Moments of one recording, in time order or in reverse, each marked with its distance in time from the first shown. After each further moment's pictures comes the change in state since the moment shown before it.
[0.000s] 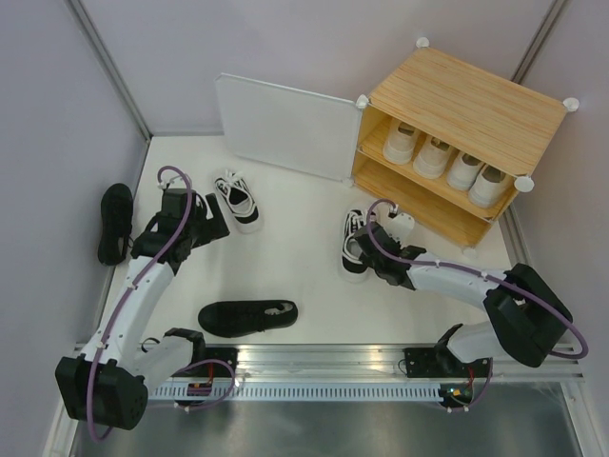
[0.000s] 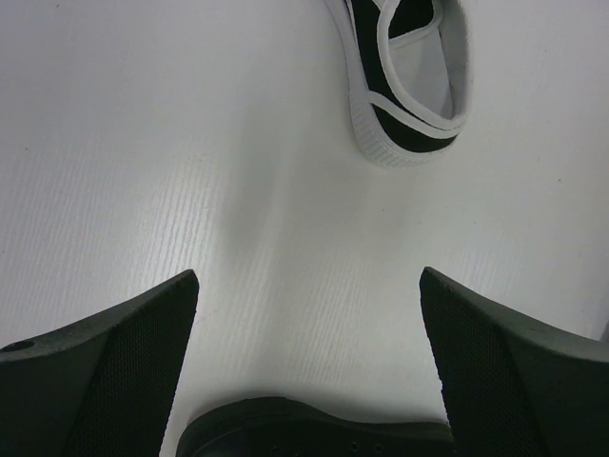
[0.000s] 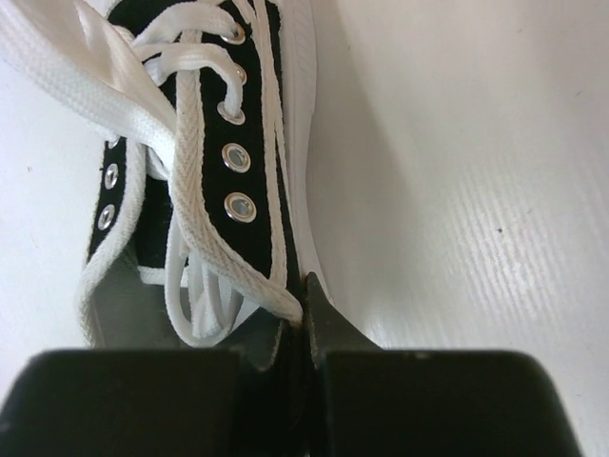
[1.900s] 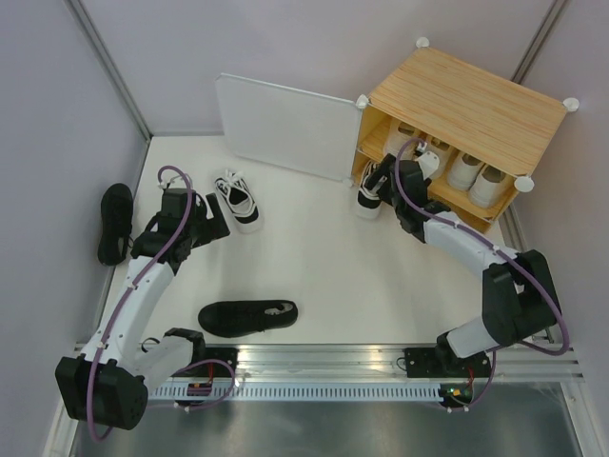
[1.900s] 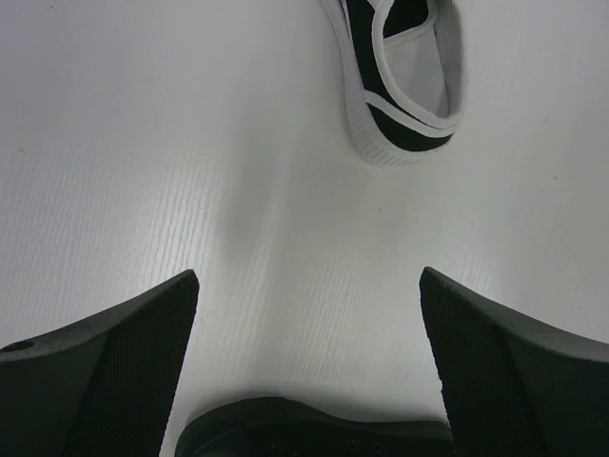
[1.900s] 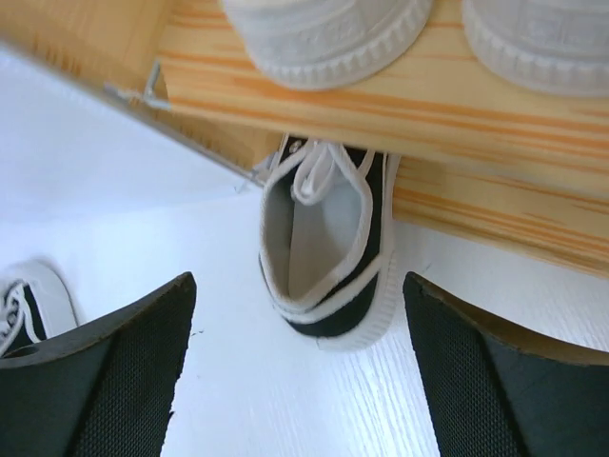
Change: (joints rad) left arm 0.000 0.001 0.000 0.003 0.010 0.002; right arm -0.357 0.119 0.338 0.188 -0.164 -0.283
